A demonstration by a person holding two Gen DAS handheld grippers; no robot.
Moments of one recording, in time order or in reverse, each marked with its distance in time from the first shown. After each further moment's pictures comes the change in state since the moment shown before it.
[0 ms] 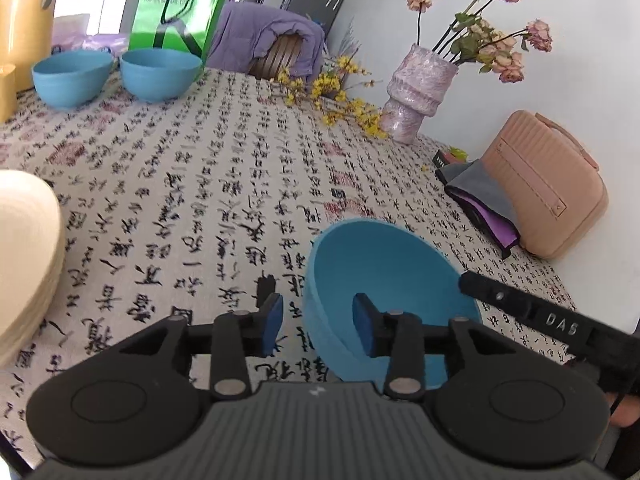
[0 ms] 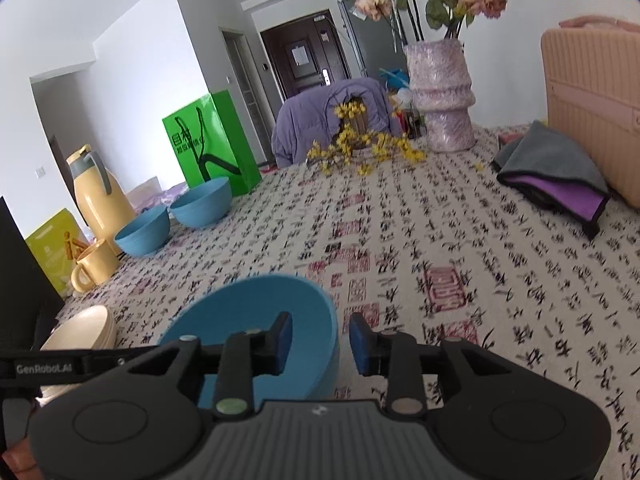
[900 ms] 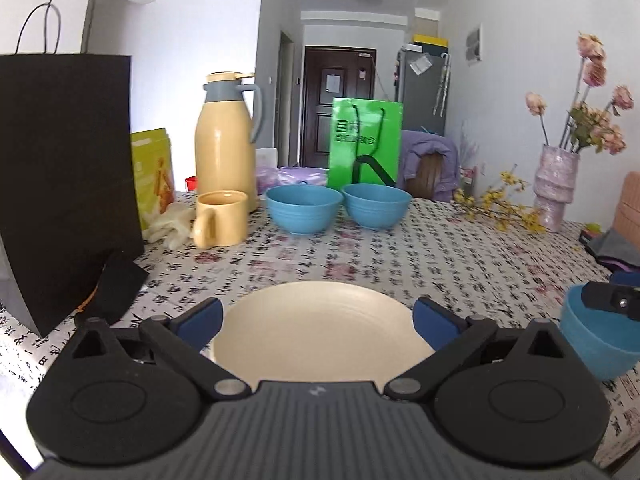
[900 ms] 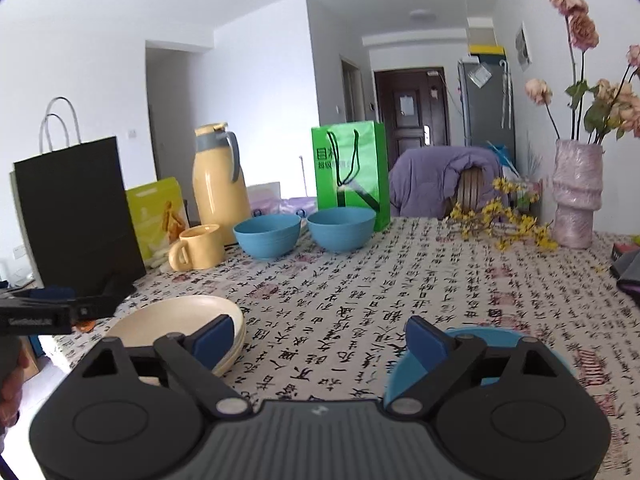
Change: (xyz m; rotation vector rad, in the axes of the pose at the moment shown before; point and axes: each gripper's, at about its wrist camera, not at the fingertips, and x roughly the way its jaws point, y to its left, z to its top) left arm -0.153 0.149 -0.020 0.083 -0.376 0.429; right arm 0.001 0.174 -0.020 -0.290 -0.118 0.167
